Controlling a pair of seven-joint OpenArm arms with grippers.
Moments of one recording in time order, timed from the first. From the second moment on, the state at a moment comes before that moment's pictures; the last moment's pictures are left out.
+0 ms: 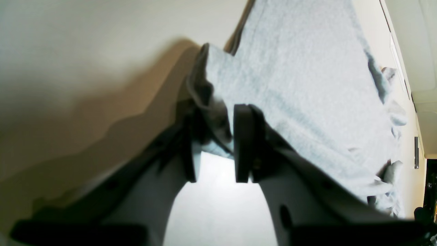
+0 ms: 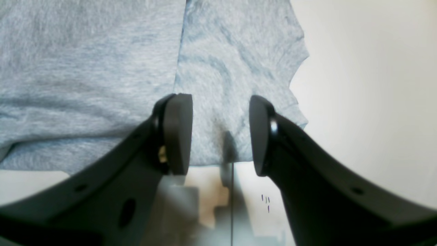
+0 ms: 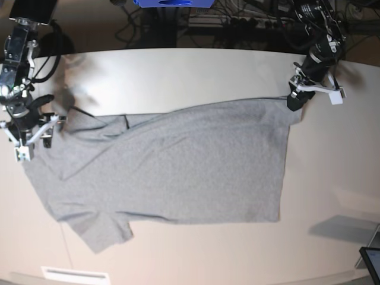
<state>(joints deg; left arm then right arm) 21.3 -6.1 -38.3 94.2 -54.2 -15.0 45.6 -9.8 14.8 20.0 101.5 9.9 17.8 -45.0</state>
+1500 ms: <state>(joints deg) 20.3 -5.8 -38.2 100.8 -54.2 -10.7 49.4 -8.4 14.8 20.0 98.5 9.9 17.8 -45.0</state>
